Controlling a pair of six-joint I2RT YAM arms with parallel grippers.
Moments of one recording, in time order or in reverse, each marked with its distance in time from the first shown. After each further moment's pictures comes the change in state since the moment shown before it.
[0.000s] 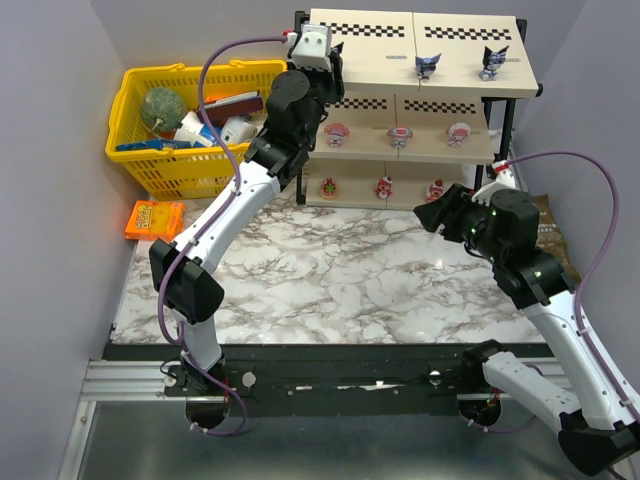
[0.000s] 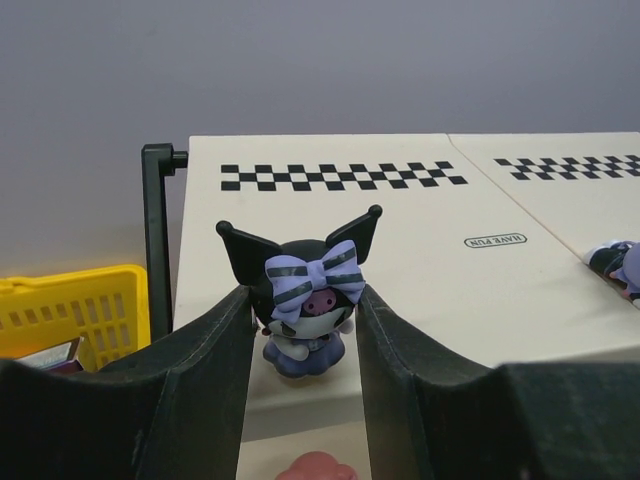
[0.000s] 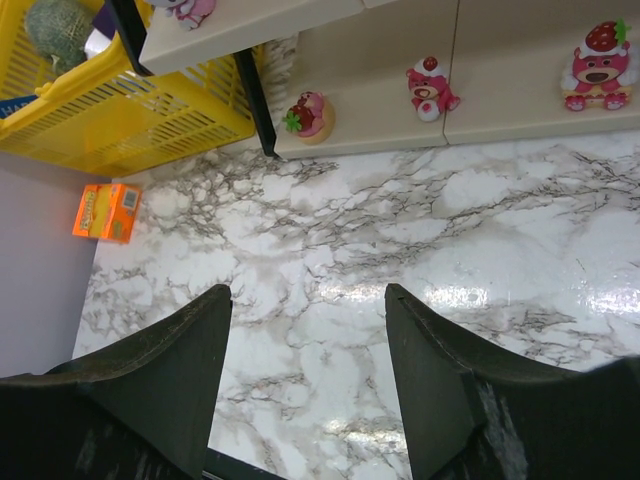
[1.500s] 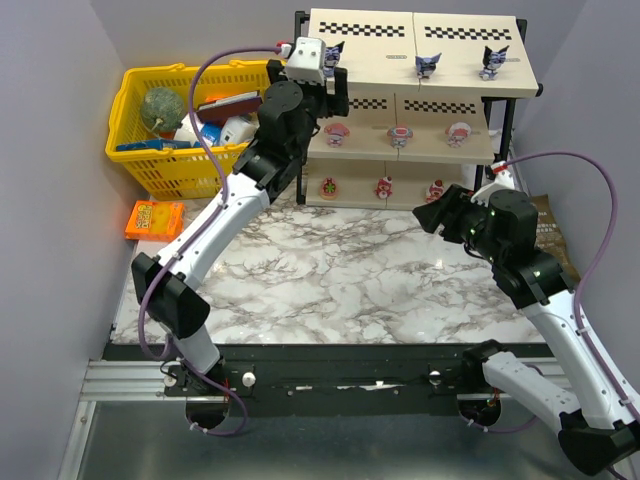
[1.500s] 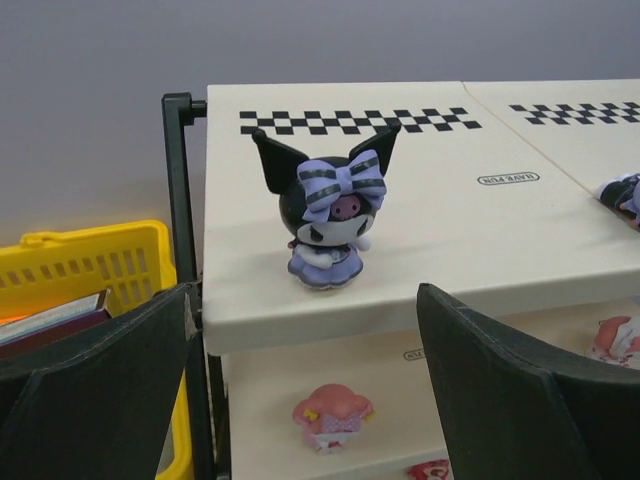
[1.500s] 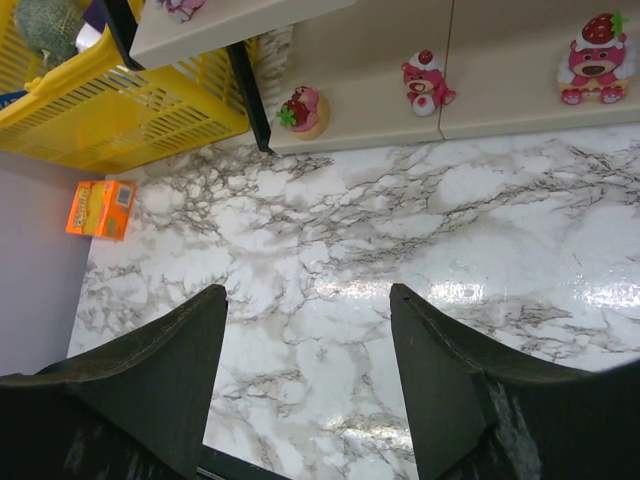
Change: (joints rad) left arm -0.014 -0.115 -0.127 -0.058 -0.024 0.005; right arm 0.000 0.002 -0.005 -0.007 0.003 -0.002
